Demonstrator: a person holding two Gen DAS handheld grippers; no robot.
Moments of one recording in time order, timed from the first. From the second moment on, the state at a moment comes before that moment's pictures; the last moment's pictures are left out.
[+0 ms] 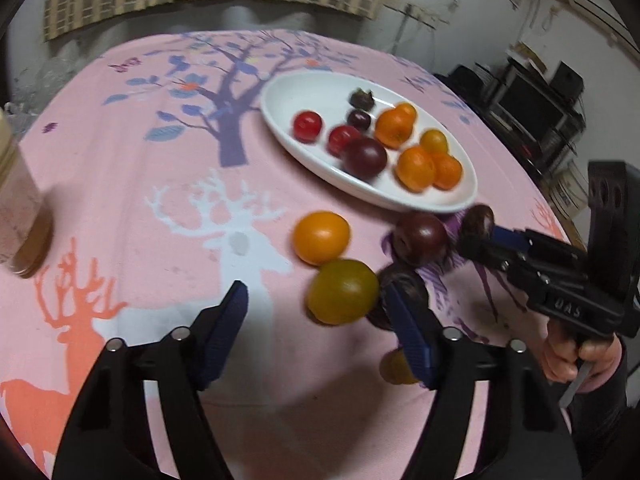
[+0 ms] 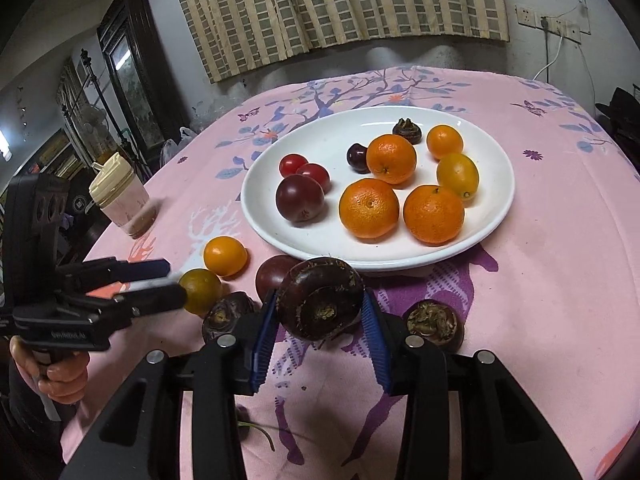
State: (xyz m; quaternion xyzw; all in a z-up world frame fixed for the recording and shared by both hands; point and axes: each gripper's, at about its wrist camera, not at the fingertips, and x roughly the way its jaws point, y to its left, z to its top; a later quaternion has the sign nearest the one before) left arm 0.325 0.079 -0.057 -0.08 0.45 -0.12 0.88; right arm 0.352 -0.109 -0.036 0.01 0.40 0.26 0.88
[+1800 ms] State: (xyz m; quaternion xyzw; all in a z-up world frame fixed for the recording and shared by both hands) left arm 0.342 0.094 -0.010 -0.06 0.33 0.04 0.94; right arm 0.357 -0.090 0.004 0.04 0.36 0.24 0.90
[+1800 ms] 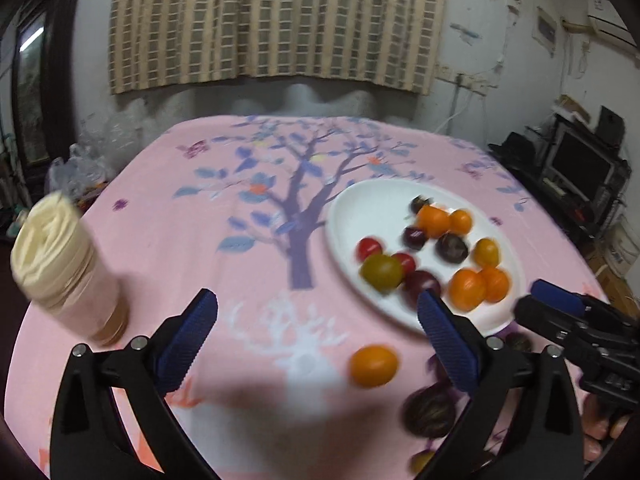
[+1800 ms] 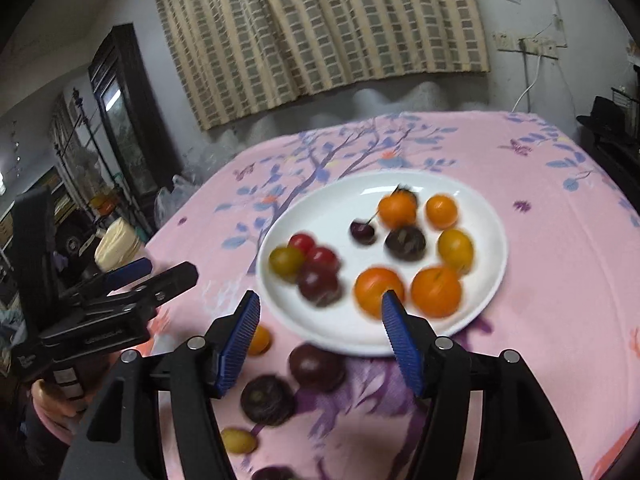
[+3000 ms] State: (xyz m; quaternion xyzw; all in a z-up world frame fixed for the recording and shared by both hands) left arm 0.334 0.123 -0.041 -0.12 0.40 0.06 0.91; right arm 0.359 -0.069 -0.043 0.02 0.45 0.23 0.86
